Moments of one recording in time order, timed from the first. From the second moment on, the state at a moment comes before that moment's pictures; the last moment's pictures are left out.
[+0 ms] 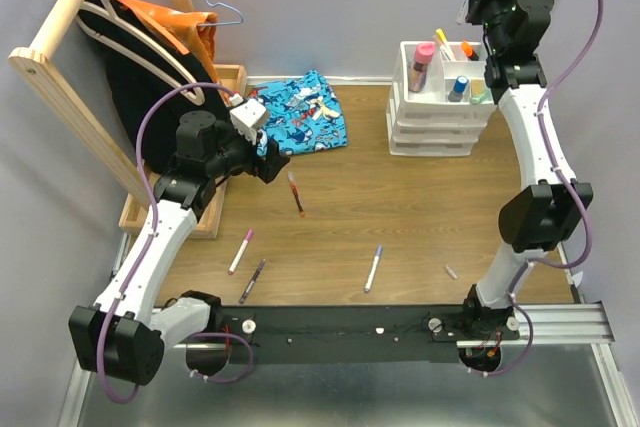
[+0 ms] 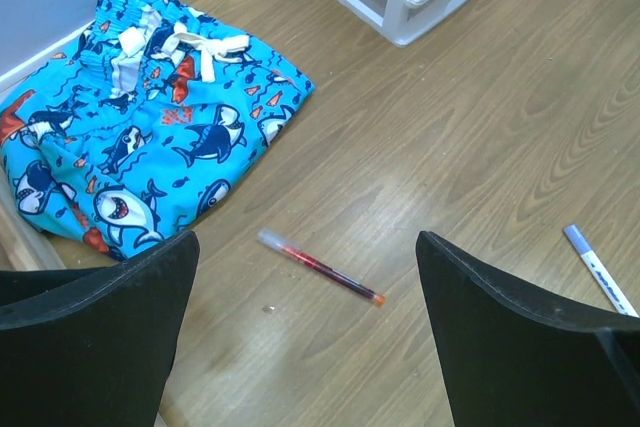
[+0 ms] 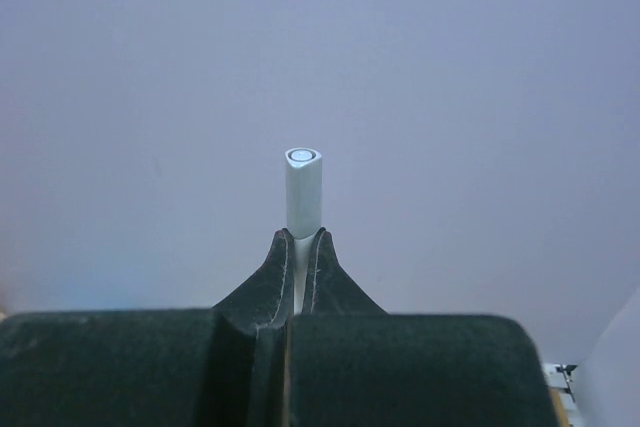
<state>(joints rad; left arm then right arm) -0.24 1.07 1.00 -0.26 0.53 0.16 0.06 1.82 1.95 0.09 -0.07 0.02</state>
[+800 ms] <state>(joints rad) -0.26 1.14 1.02 -0.21 0.51 0.14 0.04 2.02 2.08 -0.12 -0.09 -0.16</state>
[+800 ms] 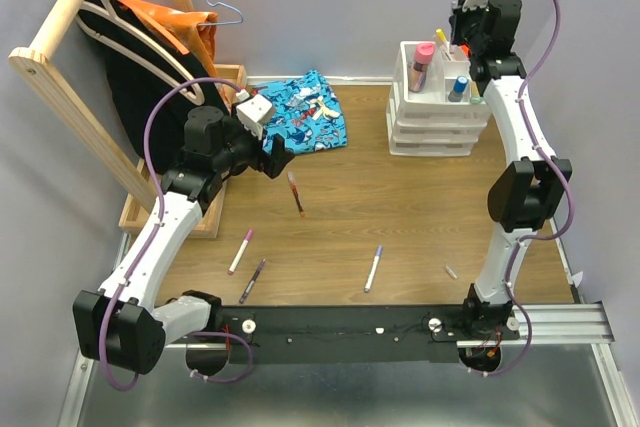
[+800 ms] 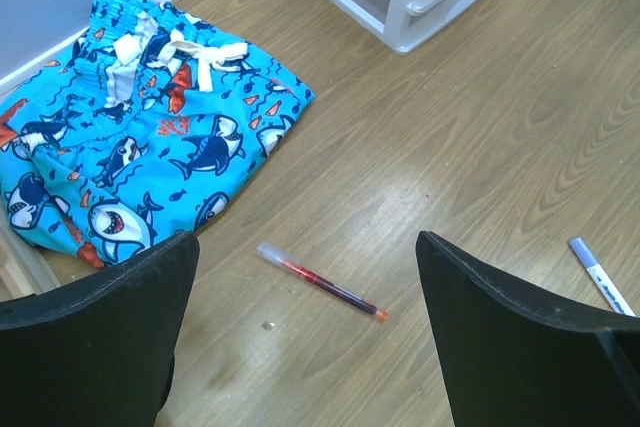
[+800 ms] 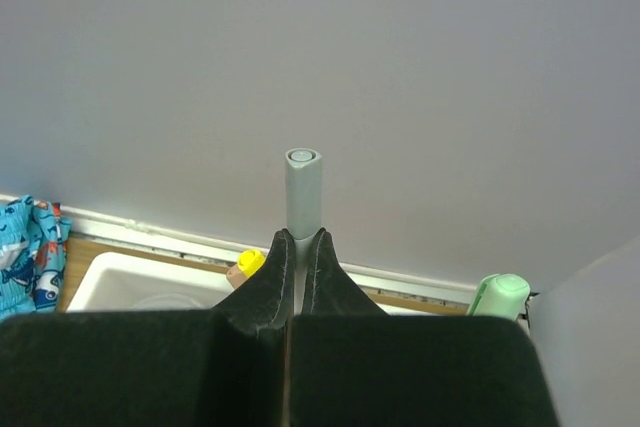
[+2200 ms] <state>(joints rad) -0.27 0.73 0.91 -0.40 0.50 0.15 0.16 1.28 0.91 -0.78 -0.53 0.35</state>
